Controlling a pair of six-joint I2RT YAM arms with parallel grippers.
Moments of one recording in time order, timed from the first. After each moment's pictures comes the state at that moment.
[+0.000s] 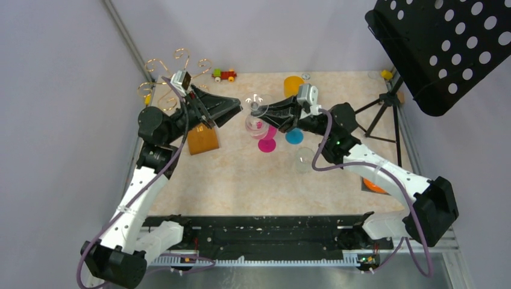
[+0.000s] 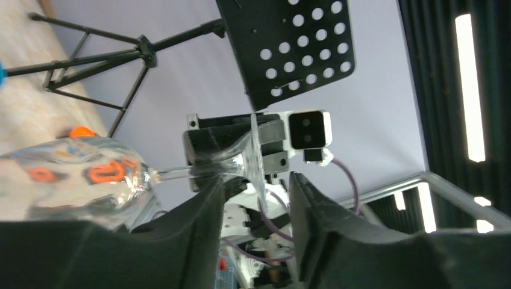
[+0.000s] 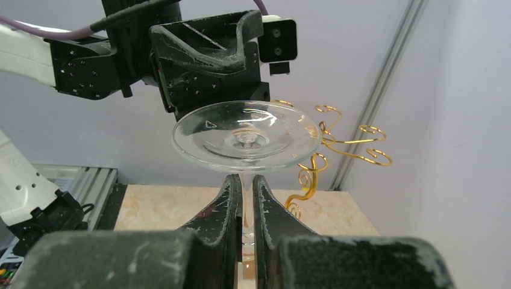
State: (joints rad) left arm -0.28 0.99 1.00 0.34 0.76 -1.55; right arm 0.70 1.31 1.04 0.74 -0.70 0.04
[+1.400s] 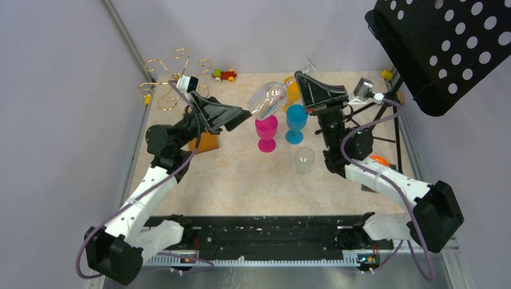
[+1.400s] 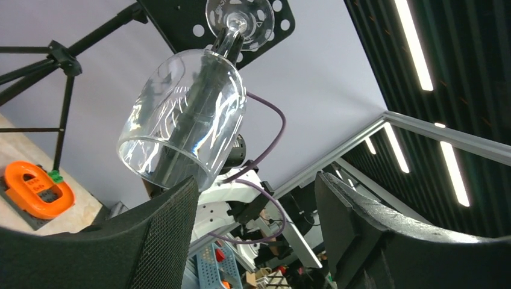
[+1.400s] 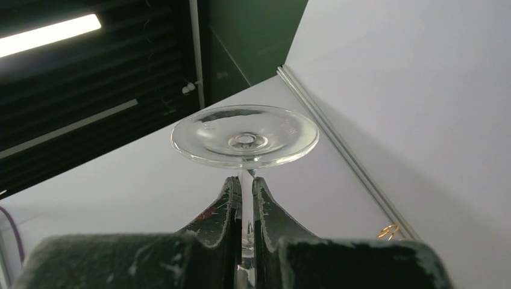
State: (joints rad) left arm -0.37 1.00 0.87 0.80 0.74 -1.60; right arm 0.71 1.24 0.86 1.33 0.09 0.87
